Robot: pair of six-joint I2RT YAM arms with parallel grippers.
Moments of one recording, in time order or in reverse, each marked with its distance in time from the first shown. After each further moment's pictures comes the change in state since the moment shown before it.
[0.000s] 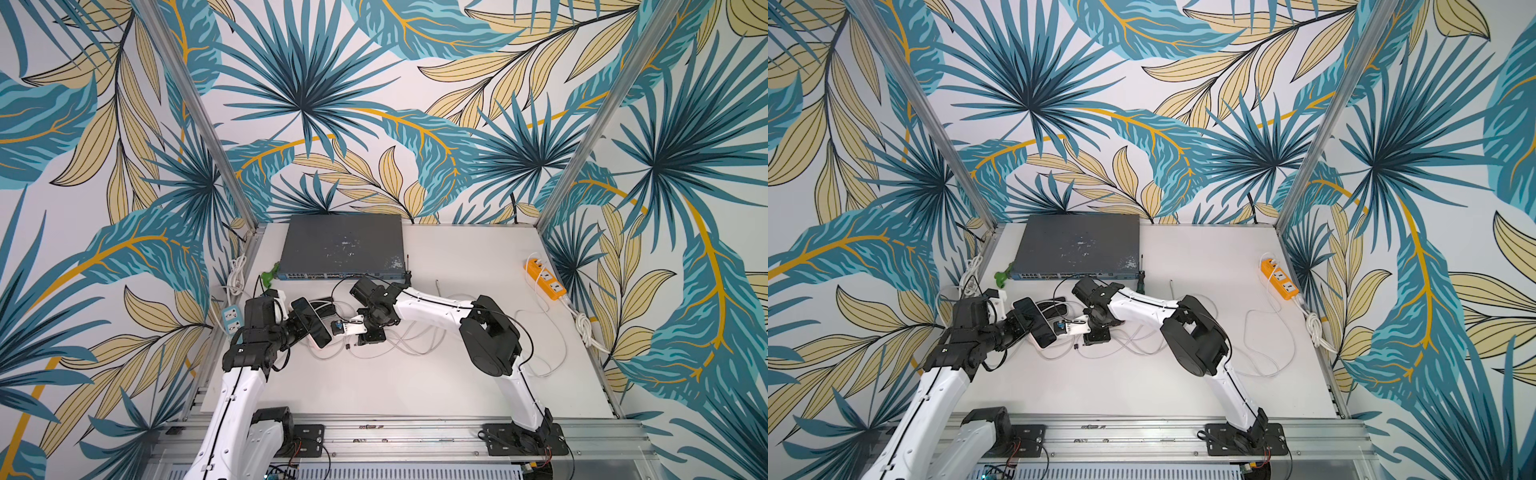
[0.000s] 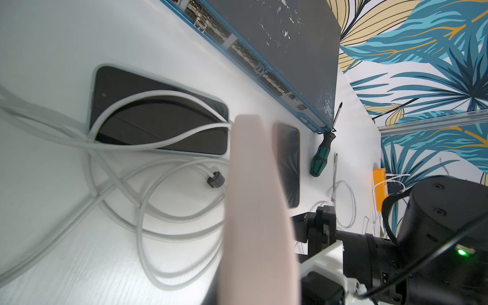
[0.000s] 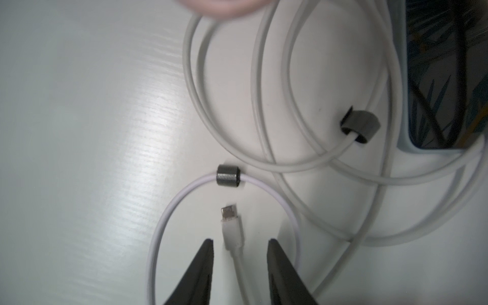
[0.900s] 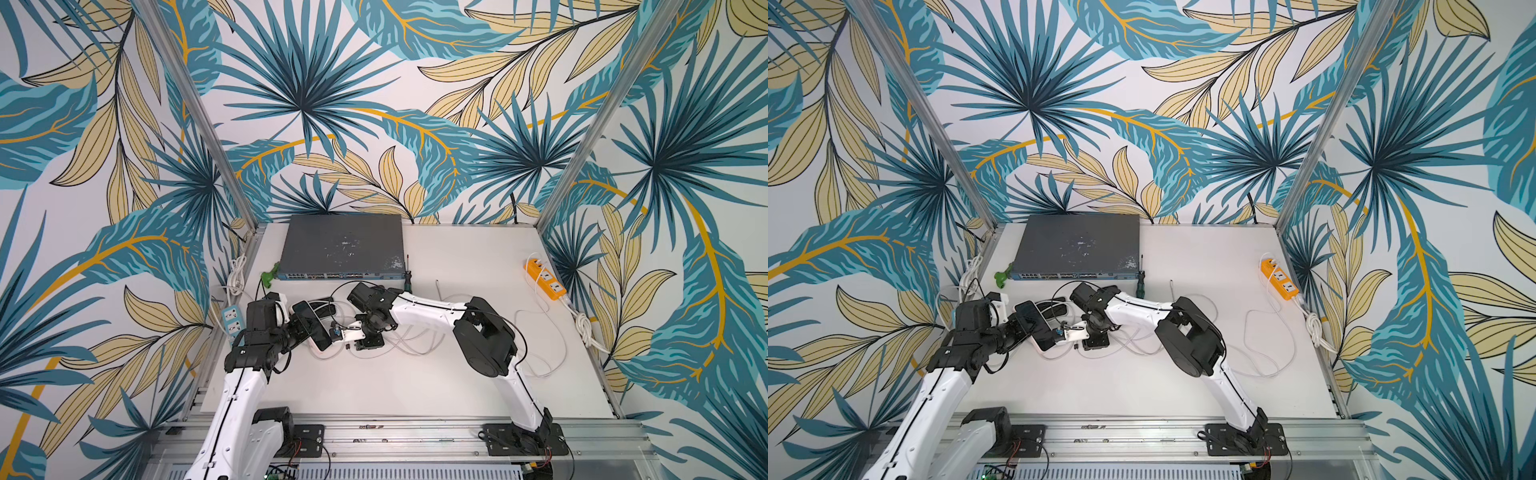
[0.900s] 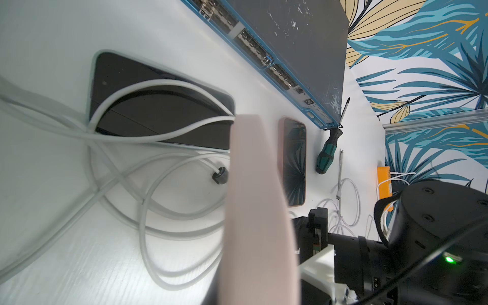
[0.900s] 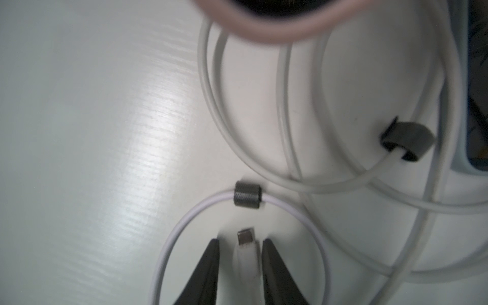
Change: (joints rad) left arm 0.000 0.002 -0.039 0.023 0.003 -0.001; right arm 0.018 0.022 -0.030 0.031 -0.001 -0.005
